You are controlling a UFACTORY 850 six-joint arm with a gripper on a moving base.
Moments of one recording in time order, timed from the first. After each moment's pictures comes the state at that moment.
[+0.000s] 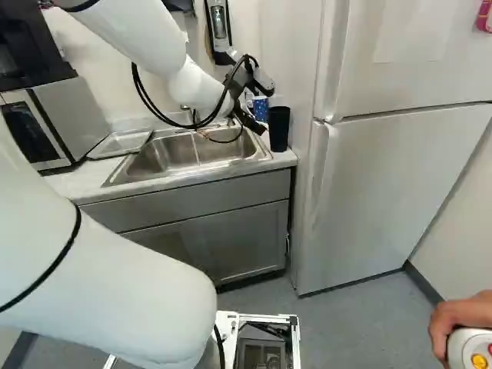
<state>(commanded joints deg) -5.5 12.8 -41.4 43.9 13.0 -0.3</state>
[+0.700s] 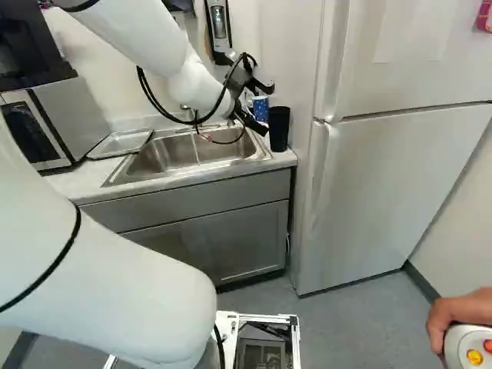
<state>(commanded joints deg) -5.5 12.8 -41.4 57.2 13.0 -19.9</state>
